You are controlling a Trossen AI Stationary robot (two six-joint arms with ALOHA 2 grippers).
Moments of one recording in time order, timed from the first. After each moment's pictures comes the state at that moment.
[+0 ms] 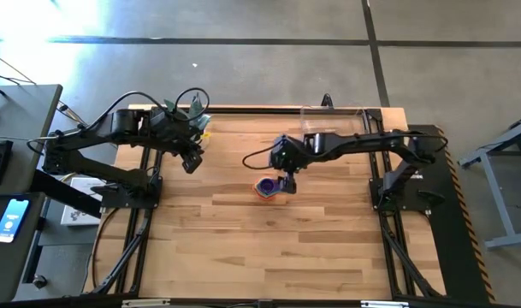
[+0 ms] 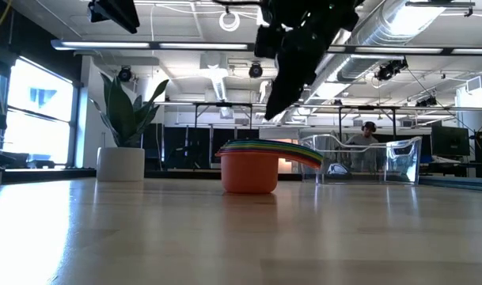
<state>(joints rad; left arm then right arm) 0.15 1.10 1.35 -1.21 -0.14 -0.46 -0.13 1.68 1.26 -0.57 -0.12 -0.06</state>
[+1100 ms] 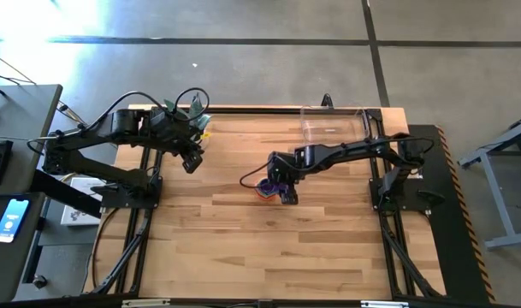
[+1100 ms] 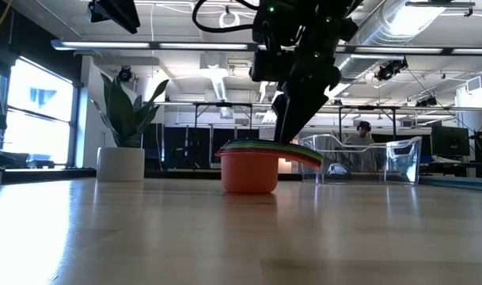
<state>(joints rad) 0.15 1.10 1.35 -1.21 -0.15 -0.47 -0.05 1.79 1.26 -0.63 -0.08 -0.09</state>
